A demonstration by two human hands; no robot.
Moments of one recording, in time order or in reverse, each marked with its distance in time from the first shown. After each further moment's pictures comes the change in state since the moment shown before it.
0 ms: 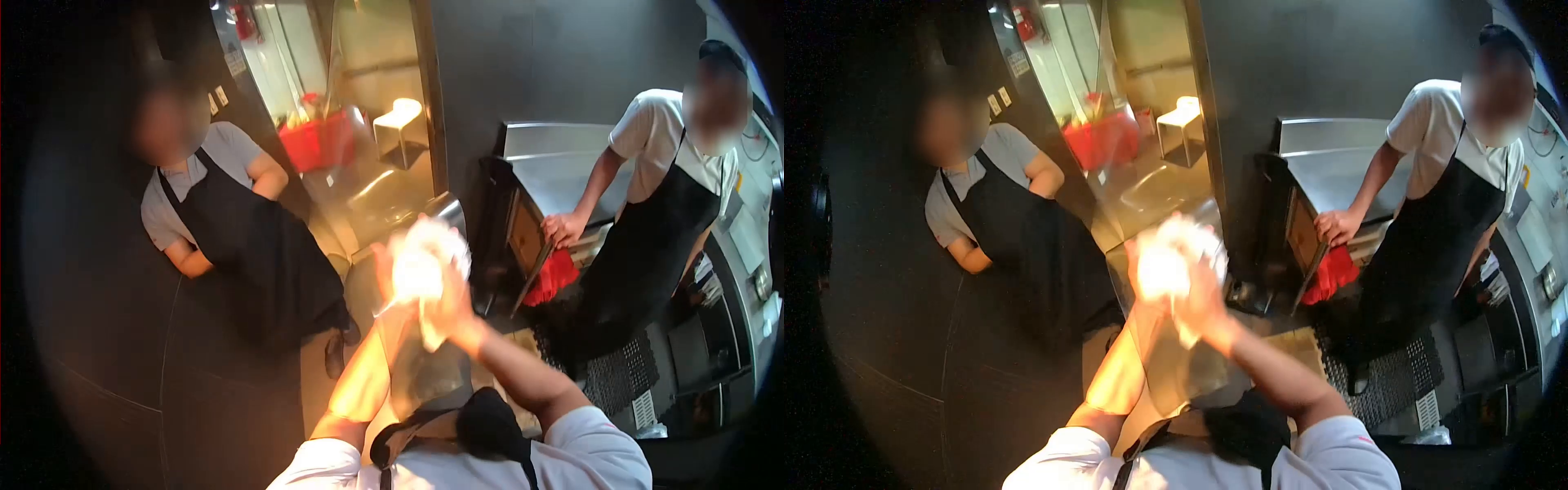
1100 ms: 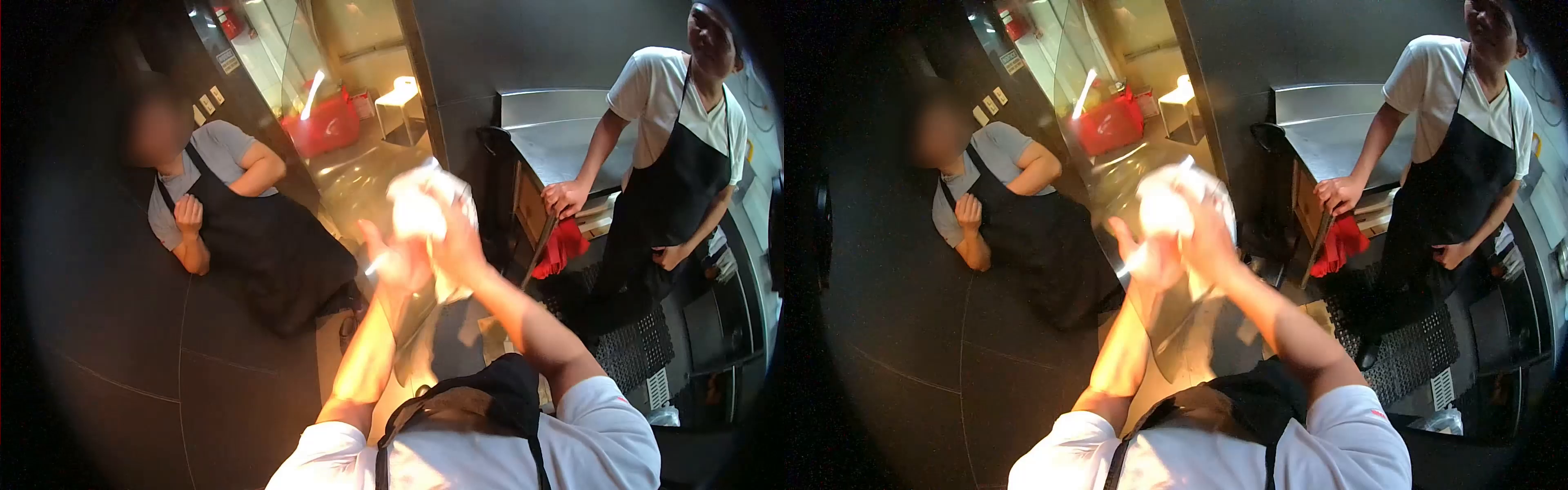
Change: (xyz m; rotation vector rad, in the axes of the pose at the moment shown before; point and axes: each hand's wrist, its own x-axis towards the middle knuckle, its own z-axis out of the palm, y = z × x) left_hand 0.017 -0.024 0.017 -0.007 0.091 0.028; right_hand 0.035 0.044 -0.036 0.086 -0.060 0.248
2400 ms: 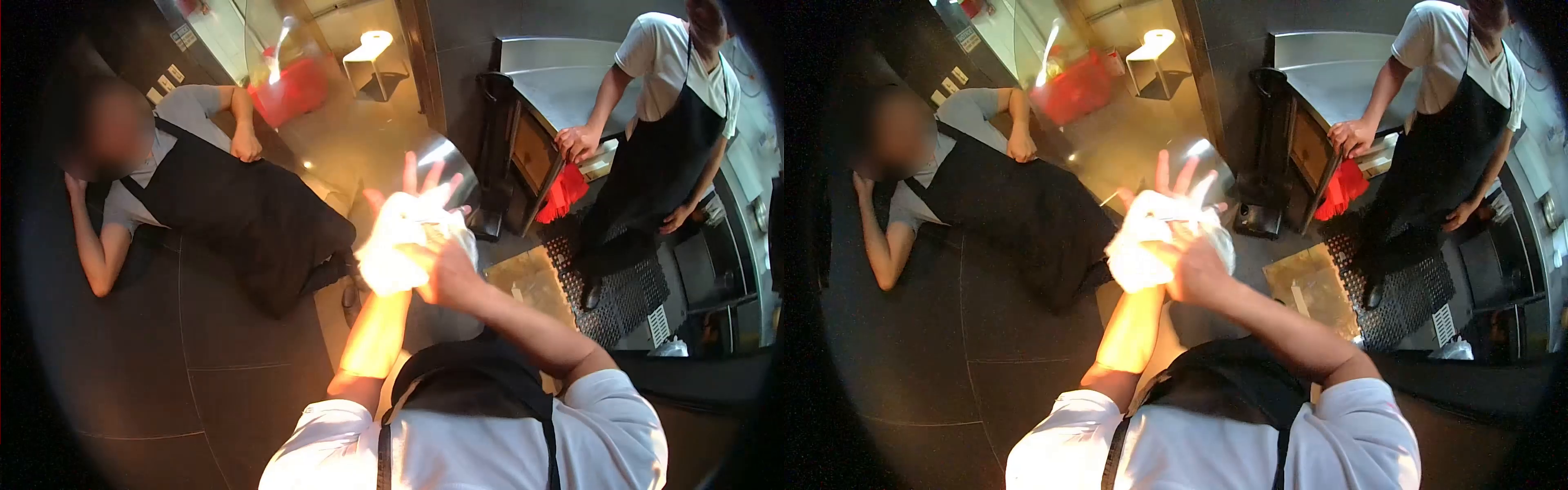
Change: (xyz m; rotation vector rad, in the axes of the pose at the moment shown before) left_hand -0.026 0.064 -0.098 -0.340 -0.325 -0.167; right_hand -0.051 -0.050 0.118 -0.535 -0.085 -0.208
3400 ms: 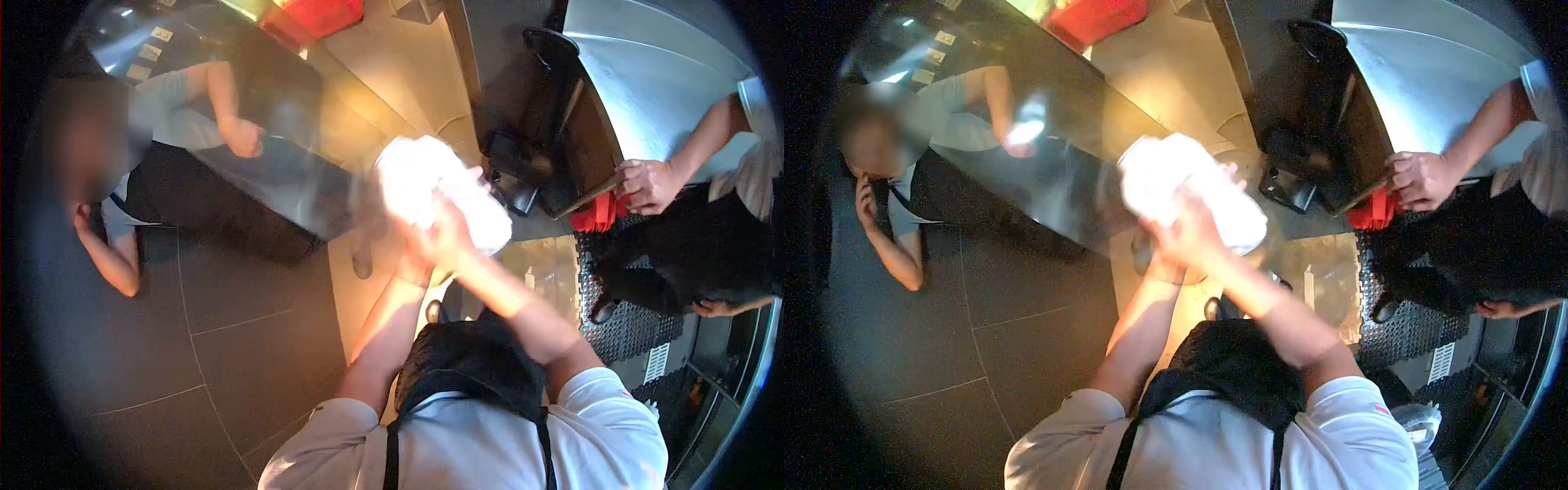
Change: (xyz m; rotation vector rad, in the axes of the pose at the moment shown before) left_hand 0.097 -0.071 -0.163 0.425 0.619 0.051; right_hand 0.014 0.223 0.088 0.664 -0.134 0.384
